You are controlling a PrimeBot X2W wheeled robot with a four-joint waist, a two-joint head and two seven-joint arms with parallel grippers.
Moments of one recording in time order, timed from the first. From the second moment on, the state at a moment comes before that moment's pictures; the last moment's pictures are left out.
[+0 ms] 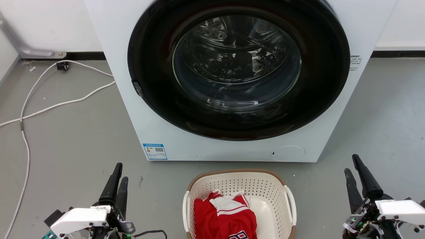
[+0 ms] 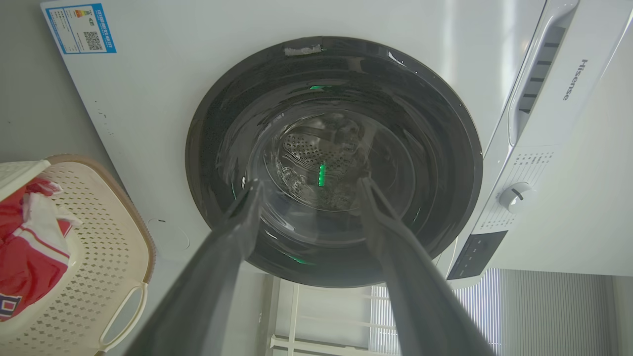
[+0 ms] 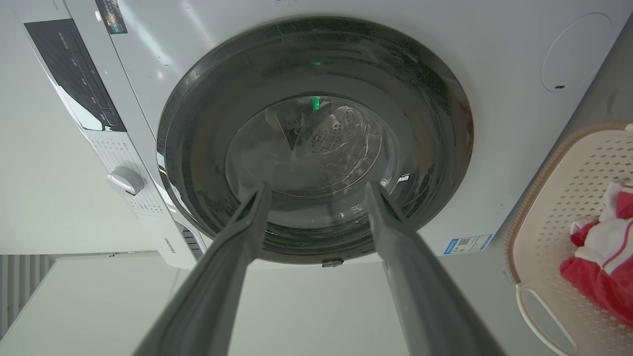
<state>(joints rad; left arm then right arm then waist) -0.07 0.05 0.09 0.28 -1.61 -0.13 0.10 -0.07 -0.05 -0.11 0.27 1.61 0.13 0.10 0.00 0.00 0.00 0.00</state>
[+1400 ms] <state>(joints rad) -0.10 0.05 -0.08 0.20 -0.91 -0.11 -0.07 -0.05 -0.05 -0.04 0.17 0.75 0.13 -0.05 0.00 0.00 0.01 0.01</state>
